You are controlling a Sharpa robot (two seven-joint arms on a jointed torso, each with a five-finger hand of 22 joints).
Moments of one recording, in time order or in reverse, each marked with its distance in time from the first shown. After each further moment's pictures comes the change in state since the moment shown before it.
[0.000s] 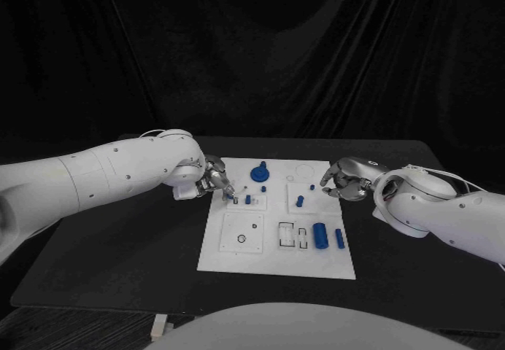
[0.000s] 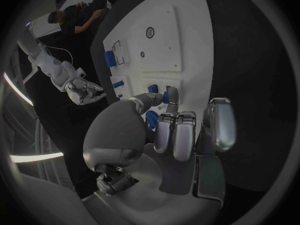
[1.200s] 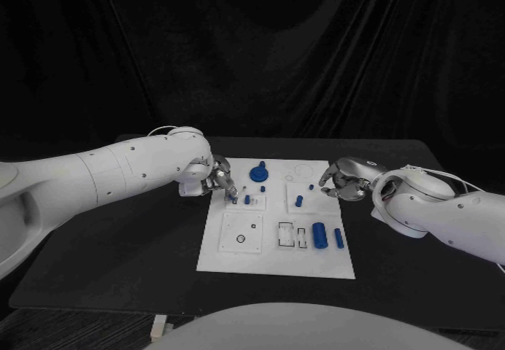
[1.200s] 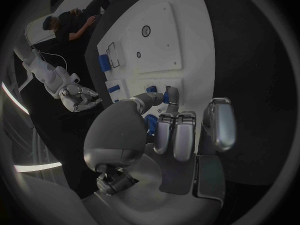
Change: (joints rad) left arm -0.002 0.071 0.000 -0.071 -0.046 0.062 -0.014; left_hand 0.021 0.010 -0.020 -0.020 0.015 0.000 0.000 -0.004 0.004 0.000 0.000 0.000 0.000 0.000 0.000 0.000 0.000 0.000 0.000 0.000 0.000 0.000; right arm -0.003 -0.001 0.000 0.003 0.000 -0.008 0.001; right_hand 0.000 0.000 0.004 -0.004 0.004 0.000 0.000 0.000 0.000 0.000 0.000 0.000 0.000 0.000 0.000 0.000 0.000 0.000 0.000 0.000 0.000 0.000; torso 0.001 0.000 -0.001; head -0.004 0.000
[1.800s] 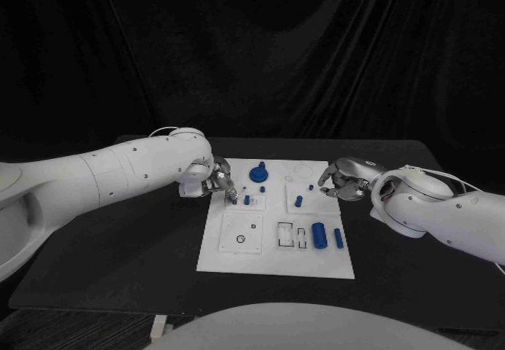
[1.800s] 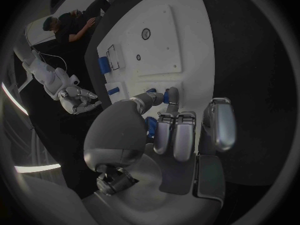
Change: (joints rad) left arm -0.005 0.012 0.000 -0.014 -0.001 0.021 -0.004; left_hand 0.000 0.000 -0.002 -0.002 0.004 0.000 0.000 -0.003 0.001 0.000 0.000 0.003 0.000 0.000 0.000 0.000 0.000 0.000 0.000 0.000 0.000 0.000; right arm -0.002 0.003 0.000 -0.002 0.000 -0.005 0.000; right_hand 0.000 0.000 0.000 0.000 0.000 0.000 0.000 0.000 0.000 0.000 0.000 0.000 0.000 0.000 0.000 0.000 0.000 0.000 0.000 0.000 -0.004 0.000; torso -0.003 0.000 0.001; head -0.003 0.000
